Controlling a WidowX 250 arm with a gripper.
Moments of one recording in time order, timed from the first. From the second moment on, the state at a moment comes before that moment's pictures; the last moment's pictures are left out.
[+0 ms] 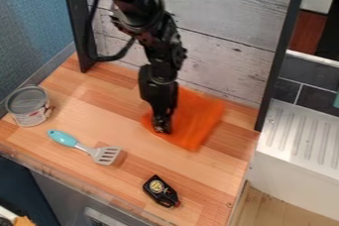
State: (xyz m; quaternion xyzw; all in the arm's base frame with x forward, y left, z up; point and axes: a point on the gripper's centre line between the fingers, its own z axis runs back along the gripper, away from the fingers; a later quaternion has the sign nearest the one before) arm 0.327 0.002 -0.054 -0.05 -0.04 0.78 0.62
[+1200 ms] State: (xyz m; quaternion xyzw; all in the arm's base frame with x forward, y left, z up) arm 0.291 -0.033 -0.013 -0.06 -0.06 0.75 0.66
